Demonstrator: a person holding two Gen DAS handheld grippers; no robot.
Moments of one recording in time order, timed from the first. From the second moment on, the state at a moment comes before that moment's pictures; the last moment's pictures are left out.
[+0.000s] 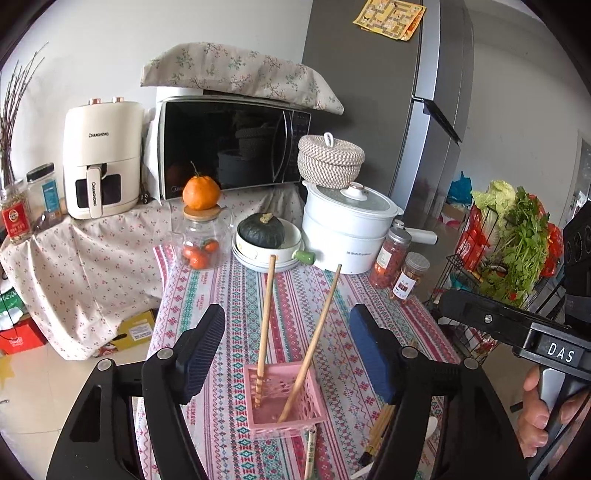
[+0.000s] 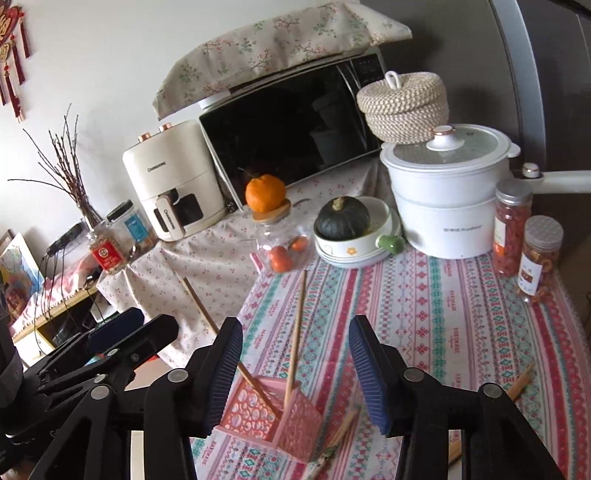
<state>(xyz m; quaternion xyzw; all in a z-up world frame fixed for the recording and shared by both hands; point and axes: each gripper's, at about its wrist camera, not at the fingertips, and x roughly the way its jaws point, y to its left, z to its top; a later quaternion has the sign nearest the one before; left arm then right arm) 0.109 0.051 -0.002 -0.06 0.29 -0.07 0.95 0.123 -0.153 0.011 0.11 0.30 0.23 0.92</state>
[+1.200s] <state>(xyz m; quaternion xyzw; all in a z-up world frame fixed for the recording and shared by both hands) 0.088 -0.160 -0.154 0.15 0.50 -0.28 0.80 0.100 -0.313 -0.119 0.07 0.55 0.01 0.83</state>
